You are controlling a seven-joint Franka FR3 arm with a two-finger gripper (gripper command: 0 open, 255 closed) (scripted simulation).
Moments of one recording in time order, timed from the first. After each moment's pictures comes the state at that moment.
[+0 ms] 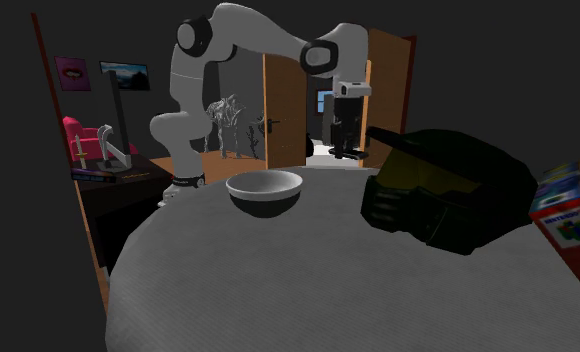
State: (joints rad) arm -0.03 0.26 0.06 -1.71 0.02 1.96 0.24
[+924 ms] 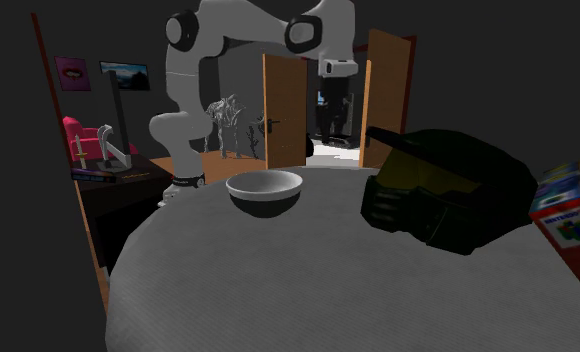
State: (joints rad) arm -0.08 0.15 0.03 -1.73 0.03 1.87 0.16
